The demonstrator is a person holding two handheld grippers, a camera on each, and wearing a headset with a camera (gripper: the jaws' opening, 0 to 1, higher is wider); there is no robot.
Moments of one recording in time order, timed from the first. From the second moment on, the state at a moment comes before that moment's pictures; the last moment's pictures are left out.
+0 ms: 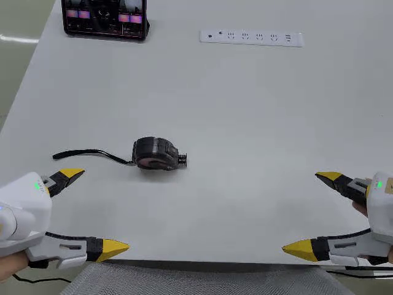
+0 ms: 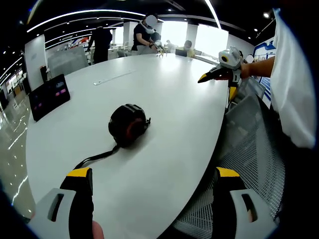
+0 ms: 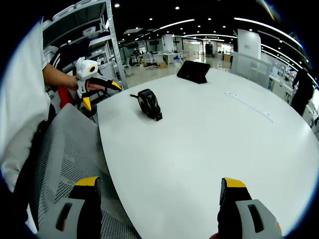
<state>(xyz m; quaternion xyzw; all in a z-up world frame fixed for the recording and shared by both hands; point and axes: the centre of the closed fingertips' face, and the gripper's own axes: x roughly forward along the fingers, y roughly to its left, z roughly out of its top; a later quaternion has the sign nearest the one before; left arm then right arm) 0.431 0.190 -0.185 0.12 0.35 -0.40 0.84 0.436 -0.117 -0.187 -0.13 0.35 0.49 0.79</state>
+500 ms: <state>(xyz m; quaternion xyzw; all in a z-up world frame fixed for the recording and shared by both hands) 0.427 0.184 -0.186 0.12 0.35 -0.41 0.83 0.435 -0.118 -0.188 -0.13 0.36 0.49 0.79</state>
